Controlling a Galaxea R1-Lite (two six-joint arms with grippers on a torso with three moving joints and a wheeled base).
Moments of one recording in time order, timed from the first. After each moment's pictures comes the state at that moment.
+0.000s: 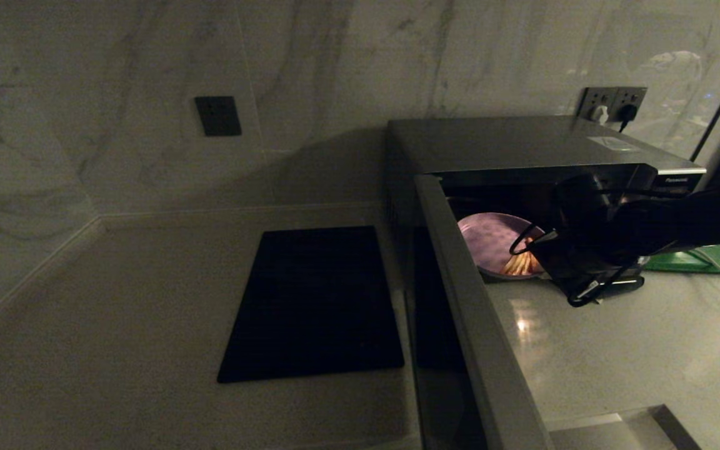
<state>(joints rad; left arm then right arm) 0.00 0.00 0.00 -0.01 0.03 -0.07 0.13 2.08 -1.47 0.23 -0.21 1.18</state>
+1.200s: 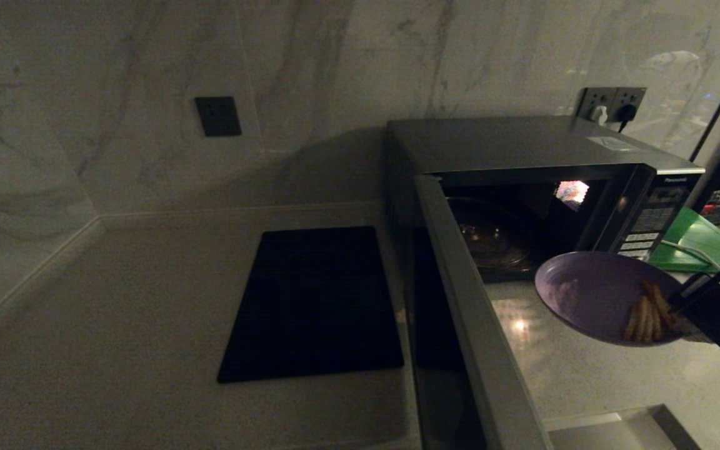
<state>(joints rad) 0.00 0.00 0.00 -0.01 0.03 -0.07 -0.09 1.53 -0.98 0.38 -0.21 0.95</state>
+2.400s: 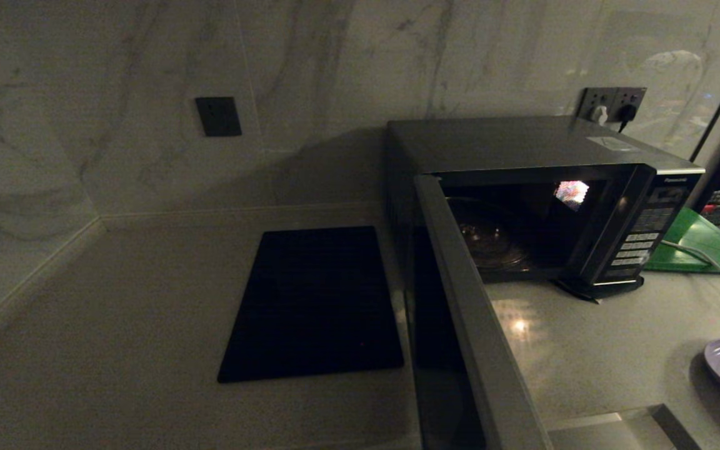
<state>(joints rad) 0.00 0.00 0.00 -0.01 0.03 -0.07 -0.86 1.85 -0.87 0.09 -0.15 0.75</state>
